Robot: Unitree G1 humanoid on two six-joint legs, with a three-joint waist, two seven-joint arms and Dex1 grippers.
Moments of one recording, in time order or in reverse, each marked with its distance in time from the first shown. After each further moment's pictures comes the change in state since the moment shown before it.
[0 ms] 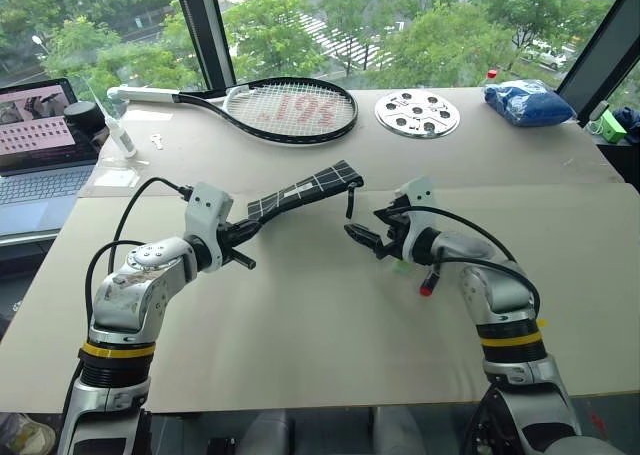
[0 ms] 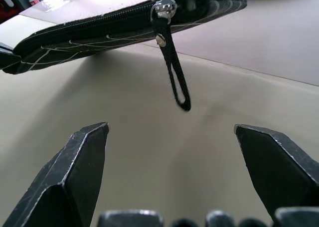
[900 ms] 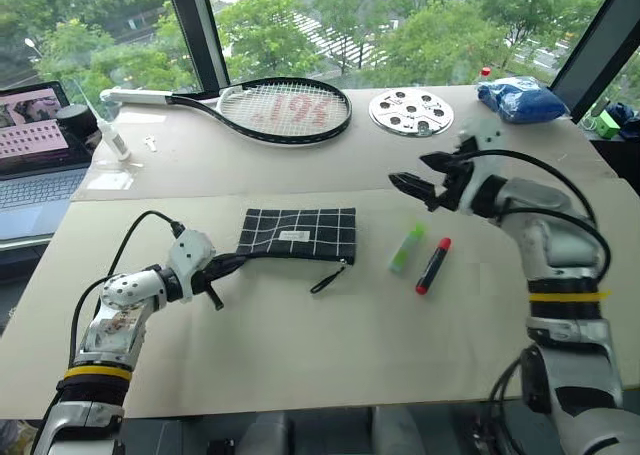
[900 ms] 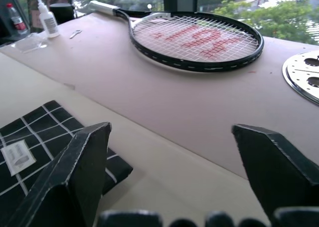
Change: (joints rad) left arm 0.168 0.114 -0.014 0.302 0.121 -0.639 -0.357; right arm -0.105 -0.297 -0.201 0.022 0.061 -0.020 0.304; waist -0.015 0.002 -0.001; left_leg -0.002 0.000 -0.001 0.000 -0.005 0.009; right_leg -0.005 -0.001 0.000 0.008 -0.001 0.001
